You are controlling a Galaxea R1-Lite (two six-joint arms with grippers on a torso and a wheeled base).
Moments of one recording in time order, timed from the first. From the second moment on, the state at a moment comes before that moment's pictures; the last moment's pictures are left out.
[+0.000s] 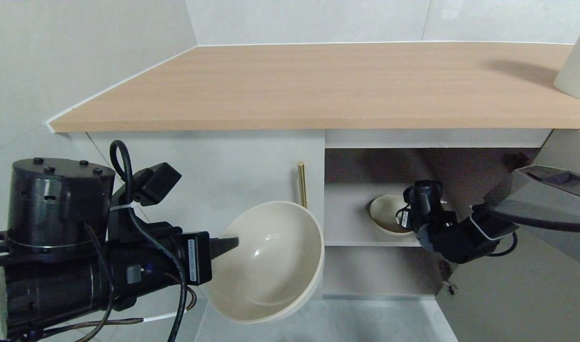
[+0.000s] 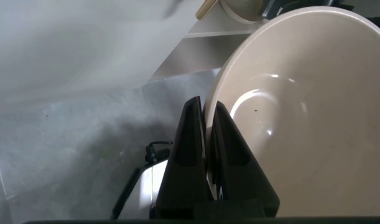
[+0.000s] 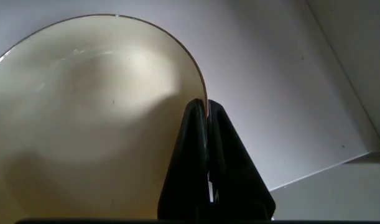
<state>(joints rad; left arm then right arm) -0.56 1.38 -0.70 -0.19 -0.07 -0.44 0.33 2.33 -1.14 -0.65 -0.63 0.33</state>
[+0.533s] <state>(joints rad) -0.56 1.38 -0.71 -0.19 -0.07 -0.44 0.33 2.28 -1.12 -0.65 -0.62 0.35</state>
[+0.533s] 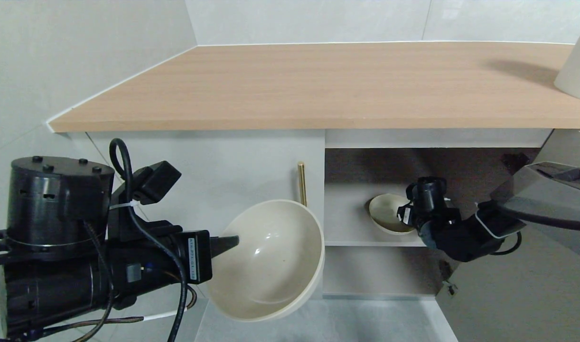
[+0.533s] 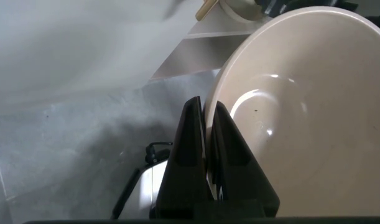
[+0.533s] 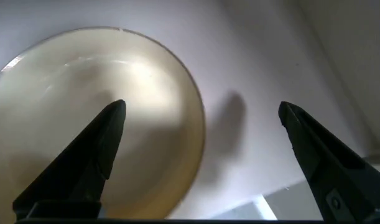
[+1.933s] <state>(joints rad) -0.84 1.62 -0.76 -0.20 0.27 -0.29 0.84 1.57 -0.86 -0.06 -0.15 0.35</state>
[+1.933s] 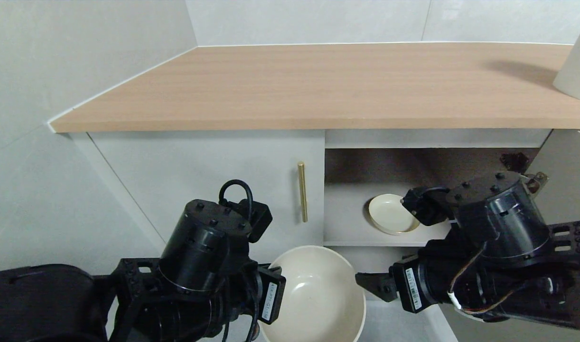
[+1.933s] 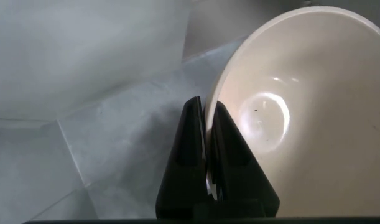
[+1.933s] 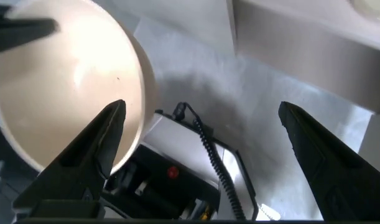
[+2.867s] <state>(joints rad) -0.88 1.67 -0.76 -0.25 0.29 -0.29 0.85 1.66 -0.86 -0.08 -0.17 0.35</state>
